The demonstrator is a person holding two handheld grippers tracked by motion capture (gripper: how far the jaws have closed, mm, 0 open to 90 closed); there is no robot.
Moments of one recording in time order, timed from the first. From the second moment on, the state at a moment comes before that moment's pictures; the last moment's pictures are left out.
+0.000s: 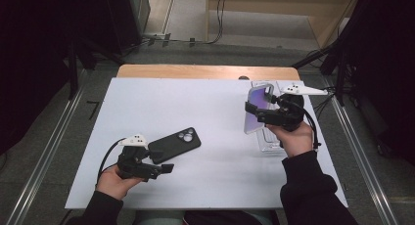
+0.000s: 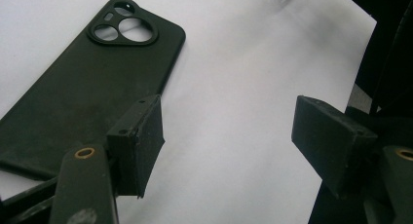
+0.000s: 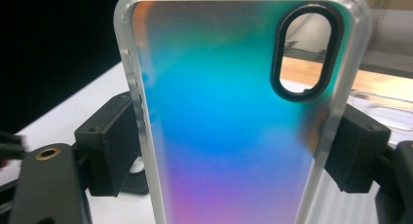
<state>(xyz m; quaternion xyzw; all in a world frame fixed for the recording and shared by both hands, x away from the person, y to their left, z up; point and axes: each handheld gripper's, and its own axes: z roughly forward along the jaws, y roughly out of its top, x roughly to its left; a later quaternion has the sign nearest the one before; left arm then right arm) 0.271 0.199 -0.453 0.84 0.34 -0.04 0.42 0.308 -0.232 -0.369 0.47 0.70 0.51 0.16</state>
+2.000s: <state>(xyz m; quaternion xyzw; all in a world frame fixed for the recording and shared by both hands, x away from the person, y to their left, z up) 0.272 0.201 -0.455 0.84 0.34 -0.03 0.42 0.469 -0.275 -0.430 0.59 0.65 0.41 0.23</state>
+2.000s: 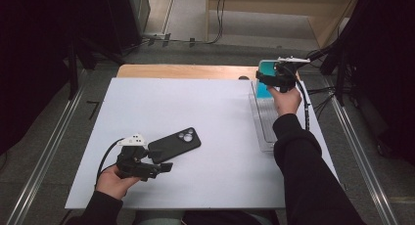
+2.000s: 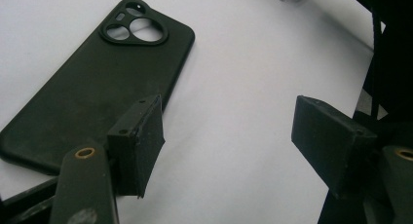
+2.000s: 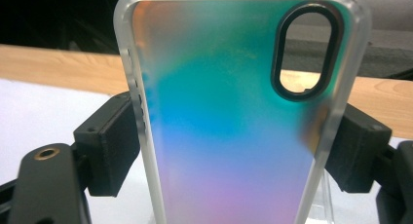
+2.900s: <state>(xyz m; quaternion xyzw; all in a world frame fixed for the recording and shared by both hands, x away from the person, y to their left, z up) 0.271 0.199 -0.456 0.84 0.34 -0.03 0.42 0.493 -0.271 -0.455 0.60 0.65 0.39 0.25</state>
